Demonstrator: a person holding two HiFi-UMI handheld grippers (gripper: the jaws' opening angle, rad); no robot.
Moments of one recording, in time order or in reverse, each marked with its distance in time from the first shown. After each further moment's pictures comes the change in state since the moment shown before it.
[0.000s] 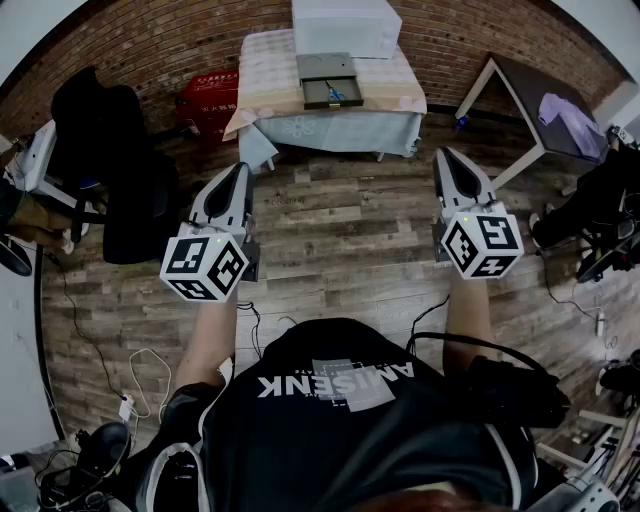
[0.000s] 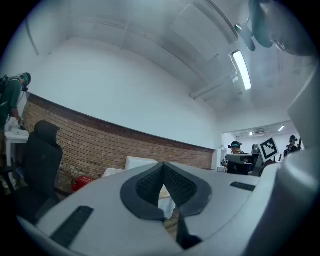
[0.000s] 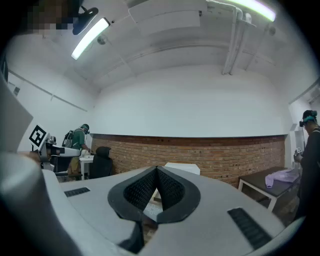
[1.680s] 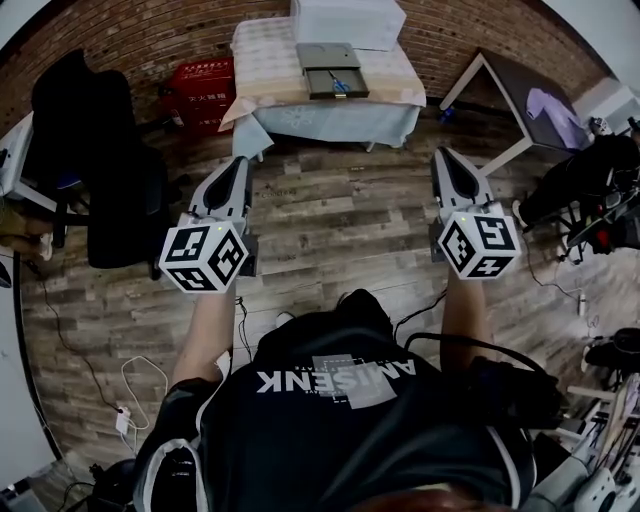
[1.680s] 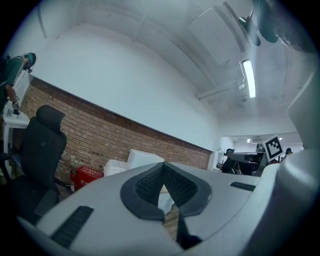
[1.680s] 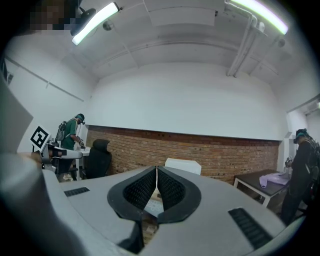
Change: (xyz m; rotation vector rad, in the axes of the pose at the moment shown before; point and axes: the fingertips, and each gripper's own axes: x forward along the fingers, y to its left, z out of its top) left arm -0.021 0.115 -0.021 -0.091 0.043 -0.039; right arm 0.041 0.105 -0.003 -0.045 0.056 -0.075
